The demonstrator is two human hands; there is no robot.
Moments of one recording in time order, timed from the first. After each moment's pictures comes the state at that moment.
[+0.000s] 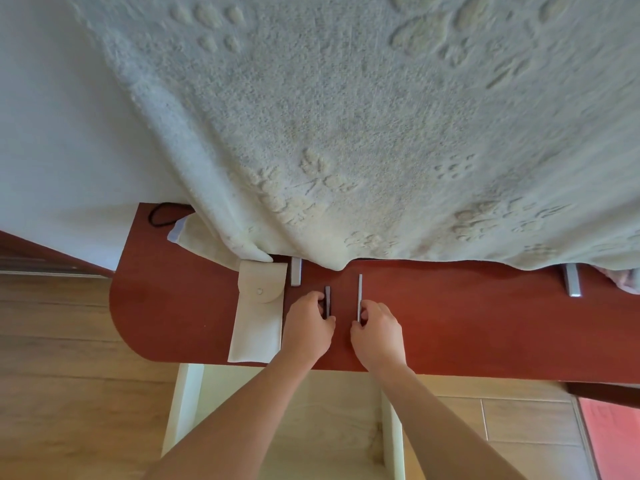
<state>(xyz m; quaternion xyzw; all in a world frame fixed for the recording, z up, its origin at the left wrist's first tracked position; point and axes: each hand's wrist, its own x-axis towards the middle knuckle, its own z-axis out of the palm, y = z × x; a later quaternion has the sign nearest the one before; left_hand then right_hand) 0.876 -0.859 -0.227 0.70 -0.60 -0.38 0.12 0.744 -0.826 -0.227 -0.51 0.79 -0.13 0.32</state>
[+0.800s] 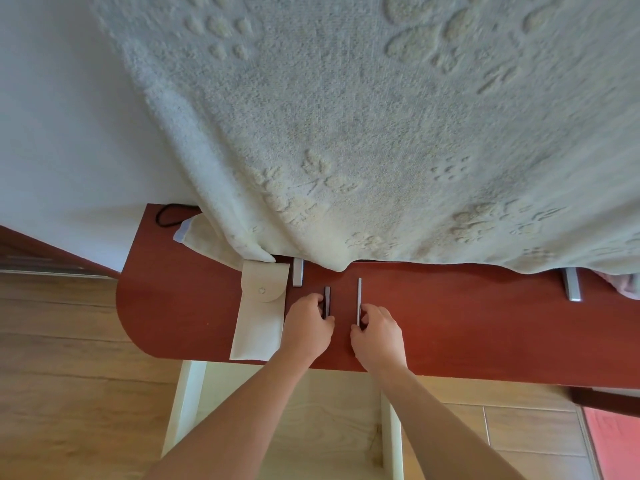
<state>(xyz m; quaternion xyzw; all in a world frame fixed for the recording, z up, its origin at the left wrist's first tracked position) 0.879 -0.859 -0.226 0.70 -0.60 -0.37 0.11 0.741 -0.822 -0.229 -0.51 0.78 -0.14 0.34</state>
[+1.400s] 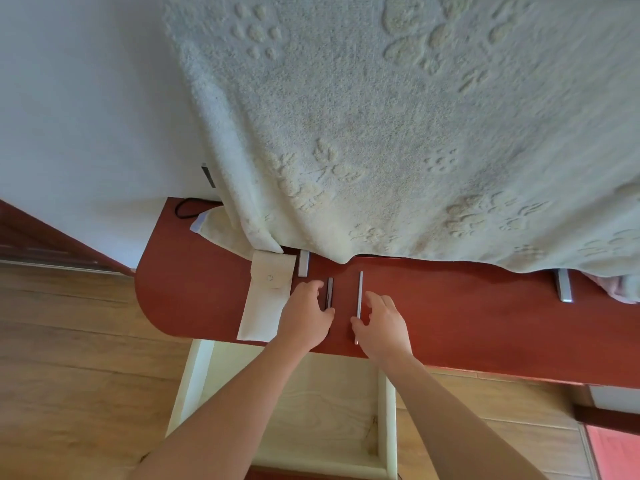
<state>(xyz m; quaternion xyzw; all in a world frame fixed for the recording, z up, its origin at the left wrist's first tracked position) 0.890 -0.841 -0.202 0.69 -0.62 -0.35 0.13 0.733 -0.809 -0.209 -0.55 0.76 -0.13 0.32</state>
